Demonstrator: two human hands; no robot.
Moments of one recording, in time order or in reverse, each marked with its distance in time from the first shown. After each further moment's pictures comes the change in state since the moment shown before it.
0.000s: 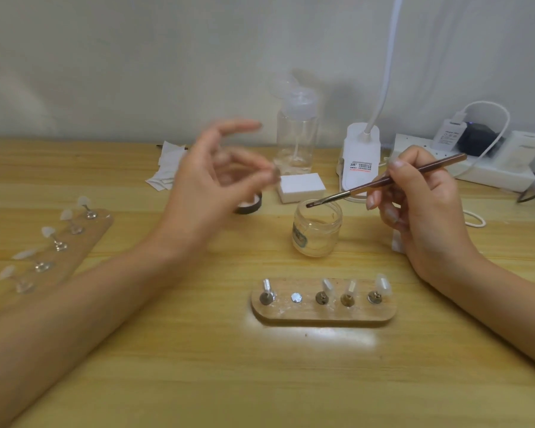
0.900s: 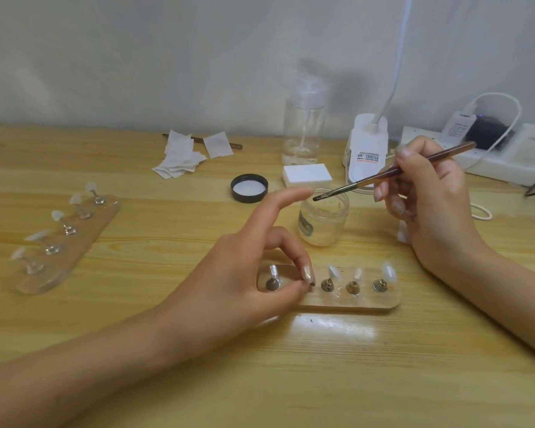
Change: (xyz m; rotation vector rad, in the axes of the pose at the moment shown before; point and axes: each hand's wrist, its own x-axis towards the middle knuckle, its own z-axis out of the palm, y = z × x) left_hand -0.073 0.013 0.013 0.318 -0.383 -0.092; right_hand 0.002 0.004 -0.002 -0.004 -0.021 -0.020
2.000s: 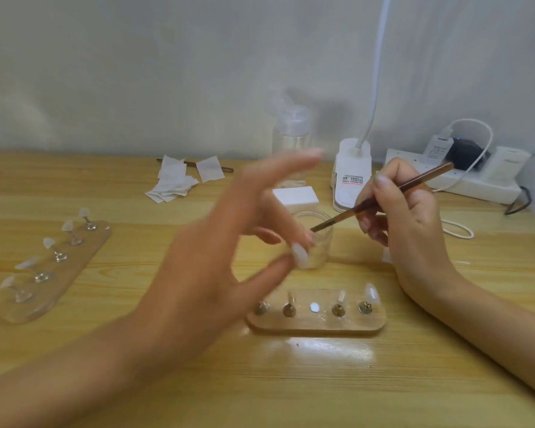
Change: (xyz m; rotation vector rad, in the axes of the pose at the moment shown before) left_hand 0.013 0.025 -0.012 0.134 0.220 0.433; right_hand -0.010 -0.003 0.008 -0.109 -0.037 -0.147
